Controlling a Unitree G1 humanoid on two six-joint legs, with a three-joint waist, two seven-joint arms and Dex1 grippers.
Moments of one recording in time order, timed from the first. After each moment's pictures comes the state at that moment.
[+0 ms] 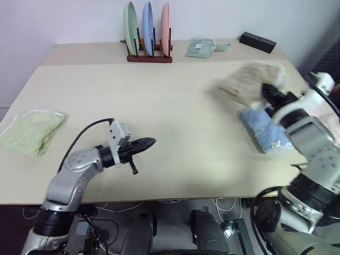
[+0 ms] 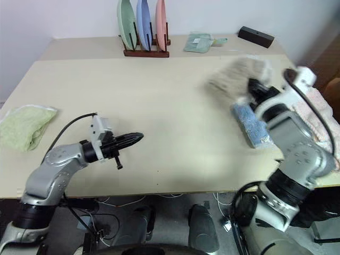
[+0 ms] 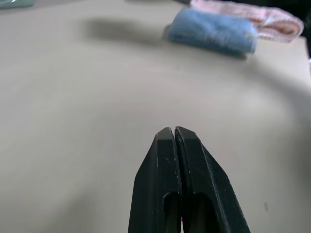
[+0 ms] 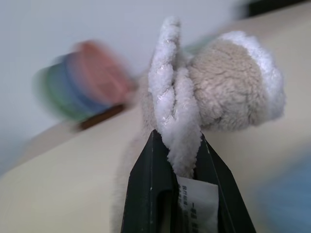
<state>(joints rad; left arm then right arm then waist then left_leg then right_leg) -0.21 0.52 -0.03 -0.25 -0.47 0.40 -0.87 -0.51 -0.27 -0.81 -0.34 0.82 1.11 -0.05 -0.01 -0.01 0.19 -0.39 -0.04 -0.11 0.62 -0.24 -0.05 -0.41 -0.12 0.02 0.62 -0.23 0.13</state>
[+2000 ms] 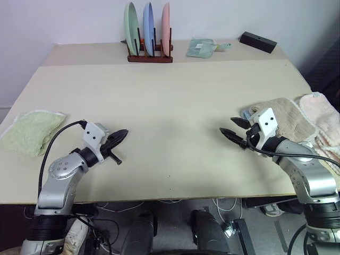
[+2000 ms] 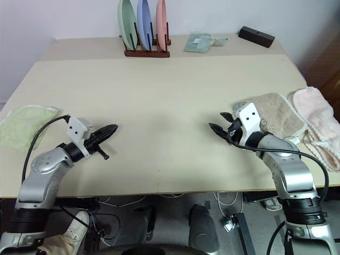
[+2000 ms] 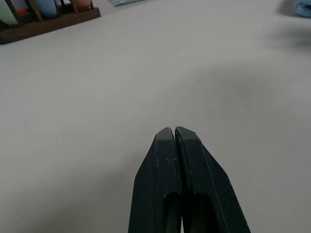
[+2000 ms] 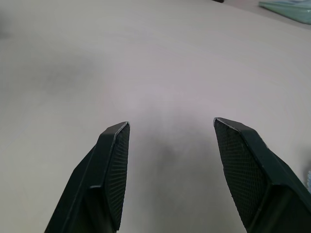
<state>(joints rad) -0.12 0.53 0.13 -0.11 -0.33 0.18 -0.70 -0.21 -0.65 -0.10 -0.17 0.39 0.40 0.65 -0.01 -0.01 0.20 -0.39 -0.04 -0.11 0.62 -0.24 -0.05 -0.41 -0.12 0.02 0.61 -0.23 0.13</state>
